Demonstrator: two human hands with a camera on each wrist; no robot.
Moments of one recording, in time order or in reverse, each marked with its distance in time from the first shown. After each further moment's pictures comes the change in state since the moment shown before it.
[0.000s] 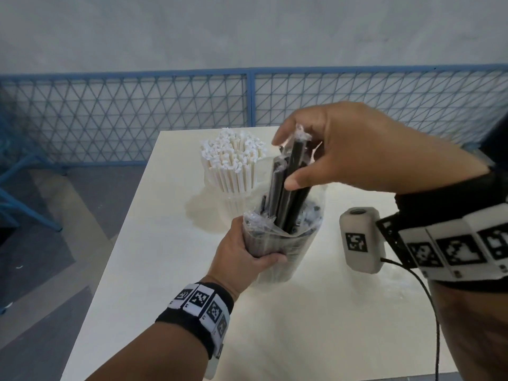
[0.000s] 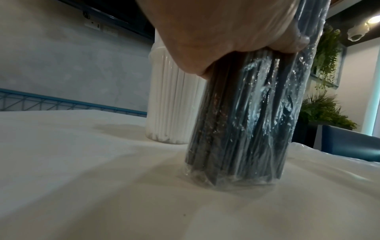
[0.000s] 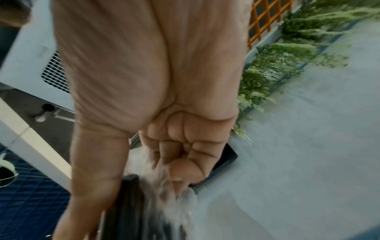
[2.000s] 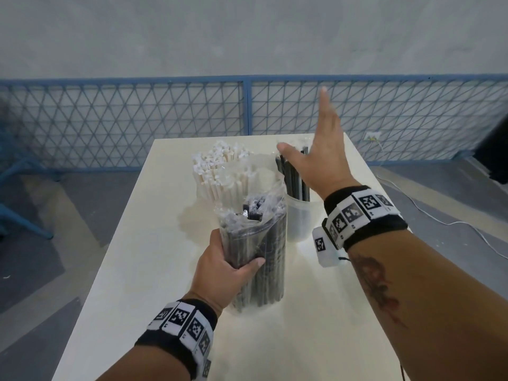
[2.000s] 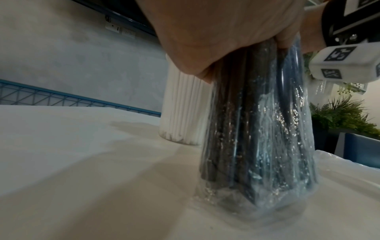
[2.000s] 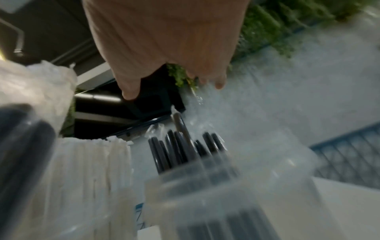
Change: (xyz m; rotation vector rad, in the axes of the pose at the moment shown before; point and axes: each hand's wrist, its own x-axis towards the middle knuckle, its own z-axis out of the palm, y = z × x) left_hand 0.012 -0.003 -0.008 0.064 0.068 -0.057; right_hand 0.085 0.114 0.087 0.173 0.651 0.191
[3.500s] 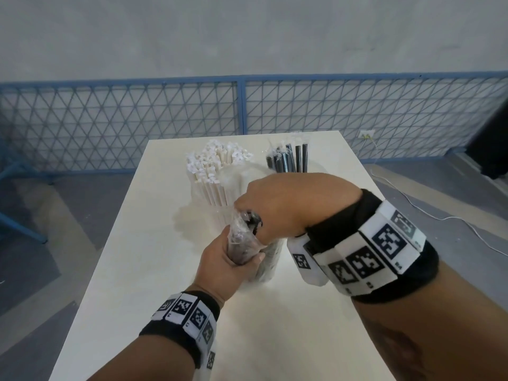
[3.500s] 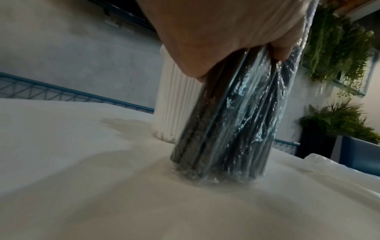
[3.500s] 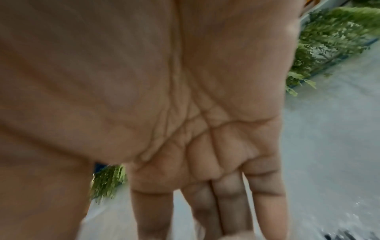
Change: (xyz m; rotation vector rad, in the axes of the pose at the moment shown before) left_hand 0.000 0.009 0.009 -0.138 -0.098 0.041; right_hand -0.047 -0.113 -0.038 -0.638 -1.110 -0.431
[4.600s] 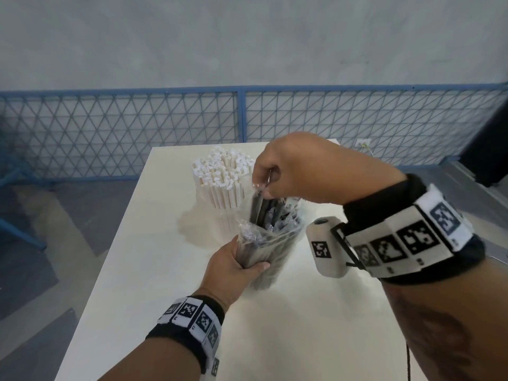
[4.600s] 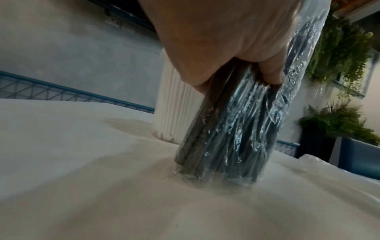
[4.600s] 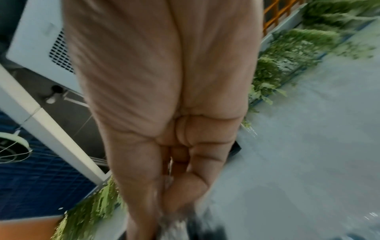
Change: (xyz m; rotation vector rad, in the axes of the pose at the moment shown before) left_hand -0.002 -0.012 0.003 0.013 -0.042 -0.144; right_hand -0.028 0.020 -0.026 0.233 0.414 0.045
